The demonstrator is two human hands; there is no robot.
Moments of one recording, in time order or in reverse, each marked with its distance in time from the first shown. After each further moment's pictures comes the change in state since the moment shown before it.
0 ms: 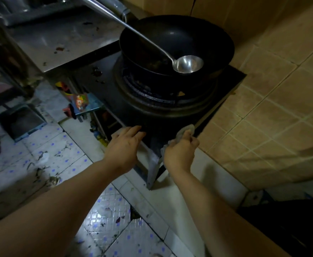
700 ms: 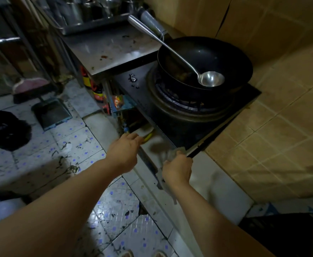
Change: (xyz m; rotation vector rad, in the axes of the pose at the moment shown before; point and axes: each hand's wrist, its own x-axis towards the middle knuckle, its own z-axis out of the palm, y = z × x) left_hand -0.077 -0.041 -0.045 -0.061 -0.028 -0.135; right_hand -0.094 -0.042 -0.006 -0.230 -0.297 0.085
